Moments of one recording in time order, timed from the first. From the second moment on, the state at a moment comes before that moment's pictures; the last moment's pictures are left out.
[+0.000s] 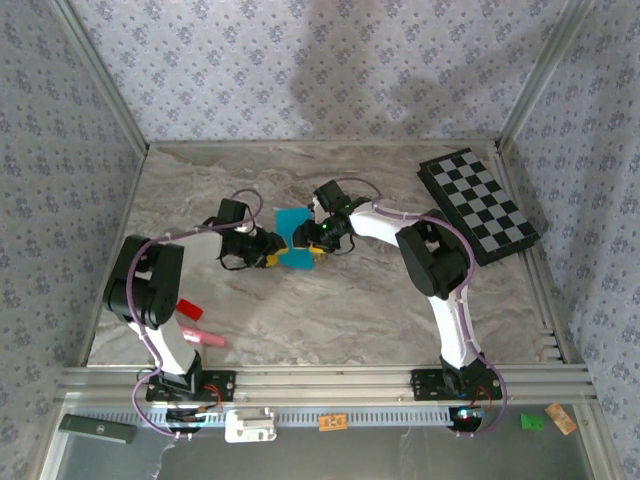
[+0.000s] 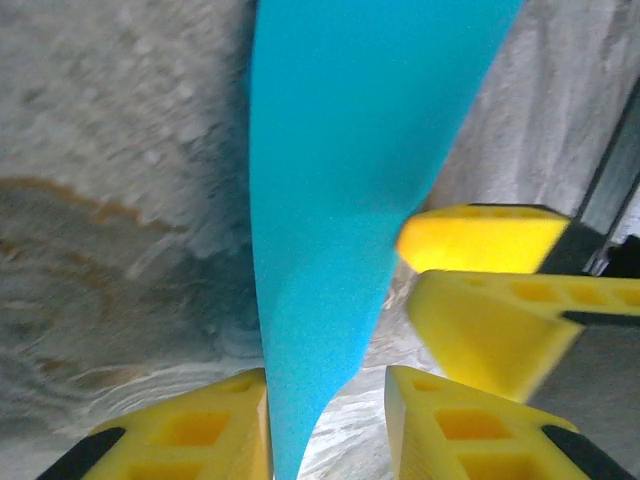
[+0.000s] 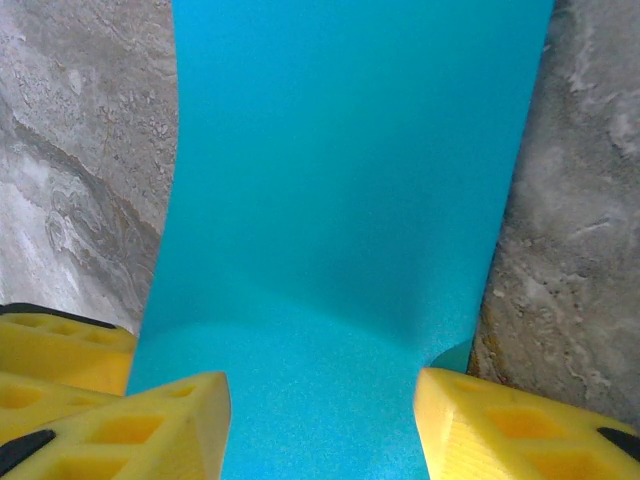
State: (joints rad) left arm -0.29 1.74 0.89 -0.17 0.67 -0.91; right arm 0.62 2.15 1.50 -0.42 -0.48 0.61
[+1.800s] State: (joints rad) left arm -0.42 1.82 1.03 -0.21 0.61 -1.11; right arm 0.72 1.64 0.79 0.21 -0.30 -0.10
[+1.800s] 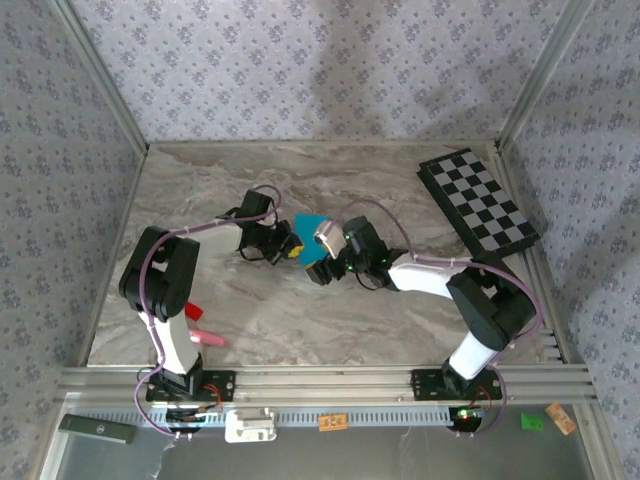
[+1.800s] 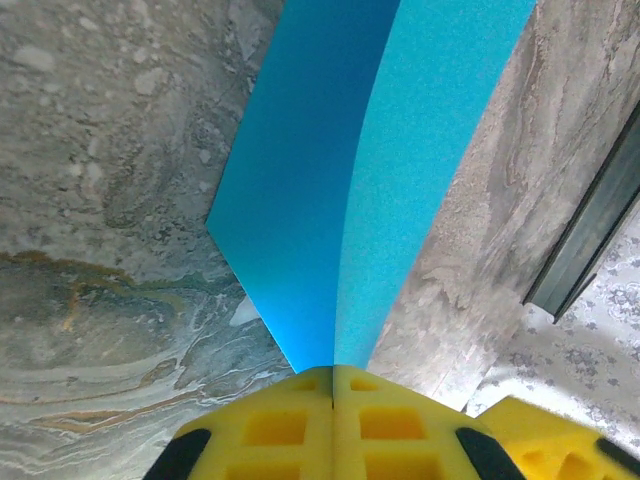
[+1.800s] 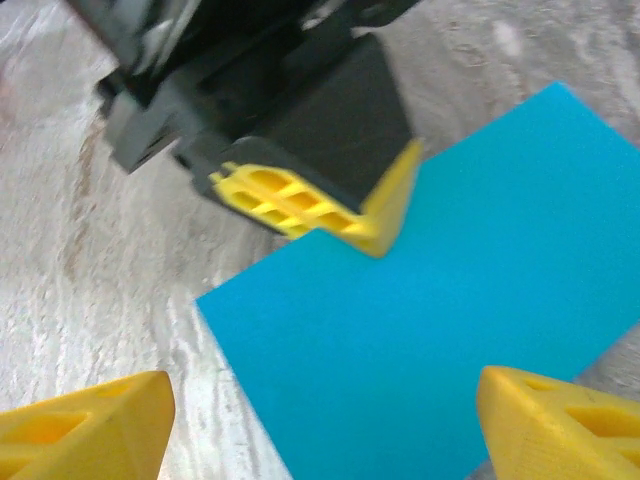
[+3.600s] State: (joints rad) left arm -0.40 1.78 1.11 -0.29 0.43 -0.95; right arm 0.74 1.77 0.83 0.24 -0.61 0.06
